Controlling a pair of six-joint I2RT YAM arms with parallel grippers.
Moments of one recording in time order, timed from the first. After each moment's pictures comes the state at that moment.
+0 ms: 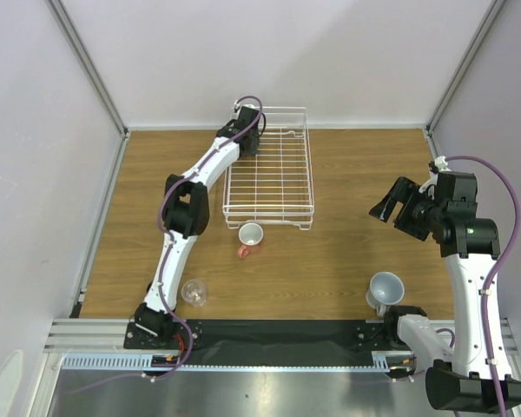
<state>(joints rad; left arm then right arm) -0.41 2.53 2.35 -0.63 -0.30 -0.34 -0.06 0.91 1.19 -1.05 -0.29 0.42</state>
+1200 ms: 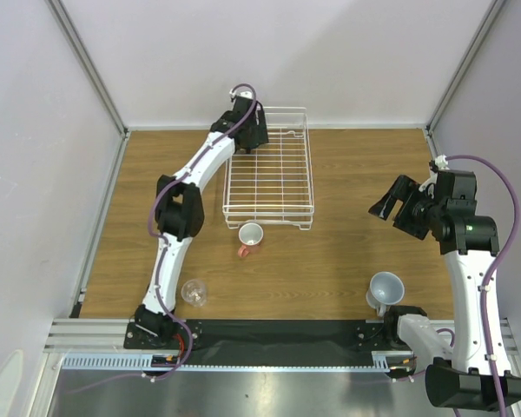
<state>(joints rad) -0.41 2.45 2.33 -0.59 -0.22 -0.41 -0.07 0.92 1.18 -1.04 -0.30 0.44</state>
